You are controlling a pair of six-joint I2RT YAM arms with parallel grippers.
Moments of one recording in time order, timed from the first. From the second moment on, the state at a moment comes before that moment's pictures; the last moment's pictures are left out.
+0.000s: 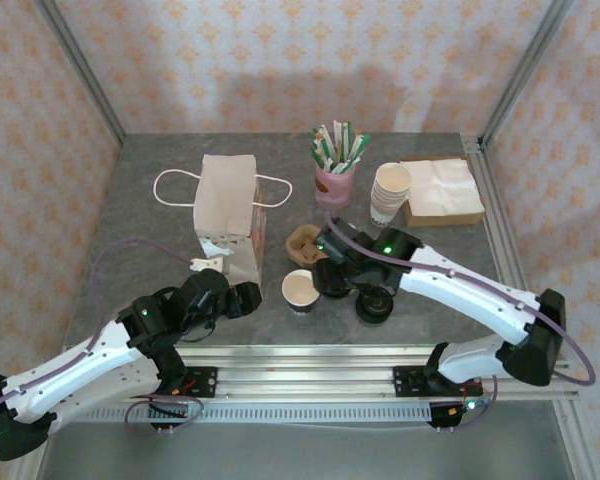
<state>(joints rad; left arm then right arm) -0.87 0.67 0.61 -0.74 -0.16 -1.03 1.00 1.35 1.28 -1.09 0.13 0.74</state>
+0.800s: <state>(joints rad) -0.87 0.57 0.53 -0.70 -0.16 -1.10 1.07 1.64 1.42 -1.08 0.11 0.70</state>
